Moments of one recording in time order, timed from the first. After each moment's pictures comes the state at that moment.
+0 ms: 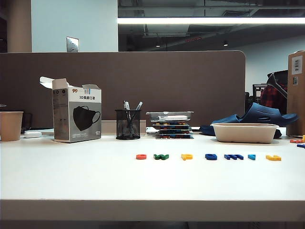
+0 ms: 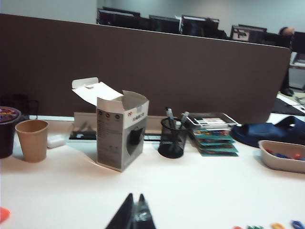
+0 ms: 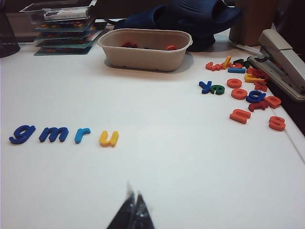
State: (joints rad) left arm -0.05 0.01 0.46 -0.34 0.13 -0.09; right arm -0.09 0.01 0.01 -0.17 -0.13 0.02
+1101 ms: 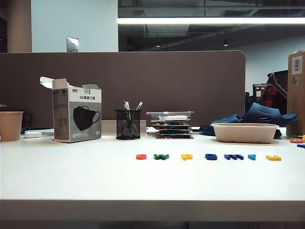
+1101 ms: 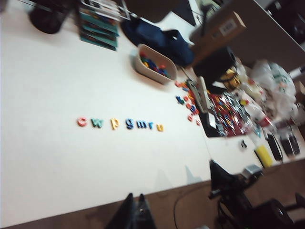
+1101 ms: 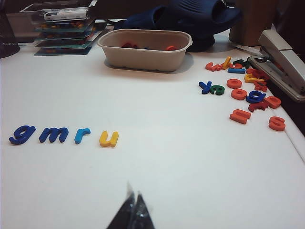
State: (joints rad) left arm -0.11 0.73 1.44 -1.14 0.56 -0.47; right arm -0.09 0.01 0.01 -0.17 -0.13 0.02
